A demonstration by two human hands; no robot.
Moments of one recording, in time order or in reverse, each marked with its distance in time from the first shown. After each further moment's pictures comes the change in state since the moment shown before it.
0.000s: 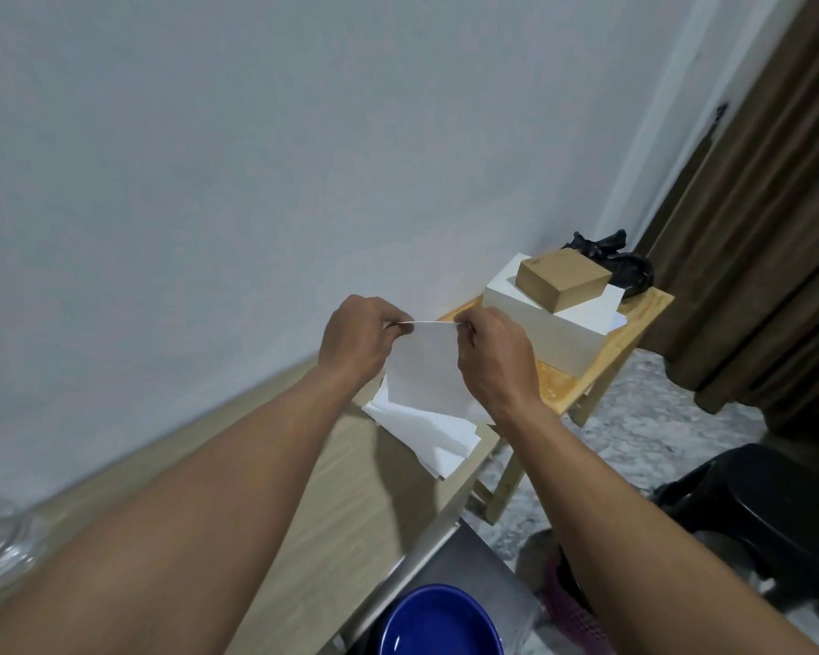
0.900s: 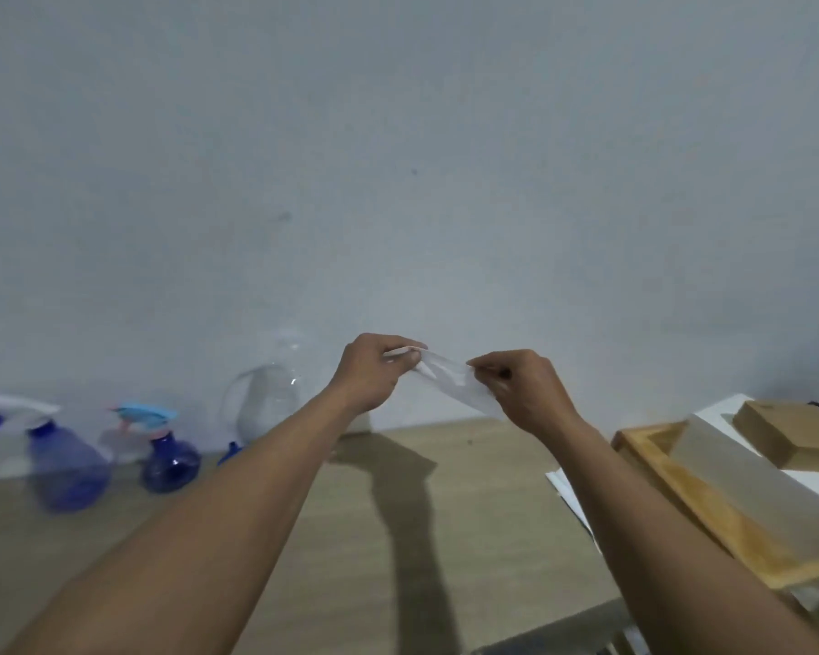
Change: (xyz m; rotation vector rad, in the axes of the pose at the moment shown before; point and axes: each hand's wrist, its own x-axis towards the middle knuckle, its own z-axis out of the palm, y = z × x) left_hand -0.172 -0.068 -0.251 -0.279 0.302 -0.323; right_hand -0.041 -0.222 0.000 0.378 -0.477 -0.358
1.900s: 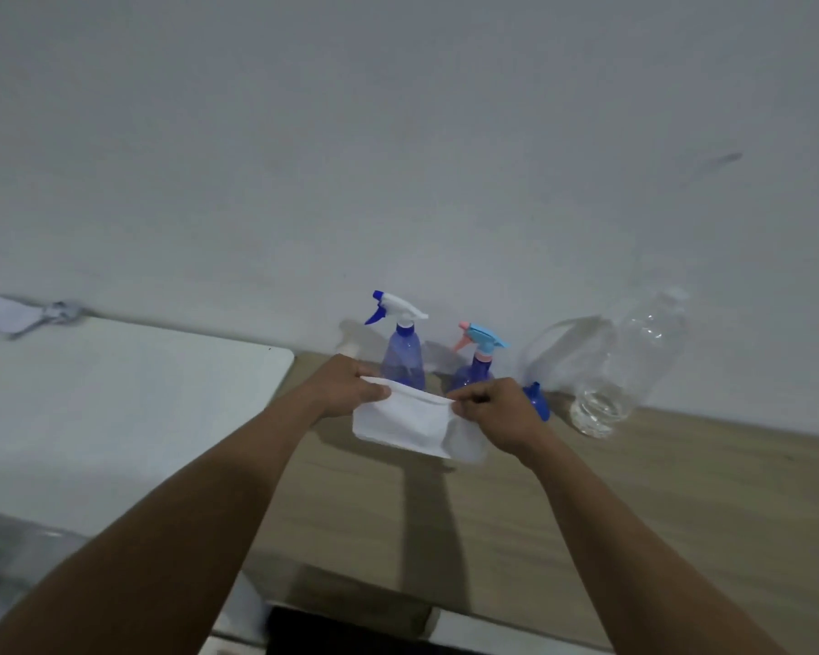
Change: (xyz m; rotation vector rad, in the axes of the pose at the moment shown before) left_hand -0.232 -0.218 -0.409 0.122 0.087 -0.637; right_hand -0.075 -0.300 0.381 0.282 -0.580 0.039
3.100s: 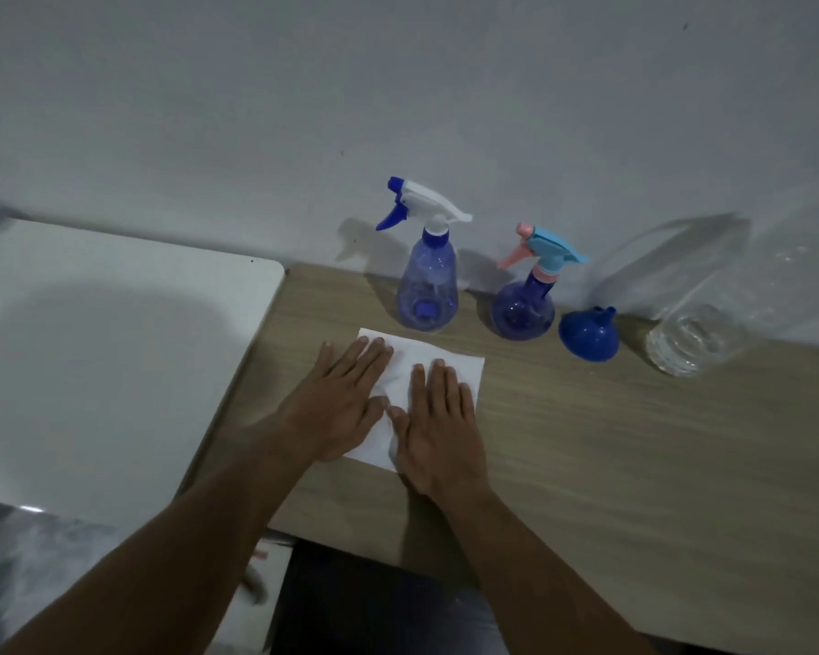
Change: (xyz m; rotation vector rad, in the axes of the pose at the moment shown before) left_hand 0.068 -0.174 0.056 1.086 -0.055 0.409; right_hand 0.029 0.083 0.189 -0.718 -0.077 -0.111
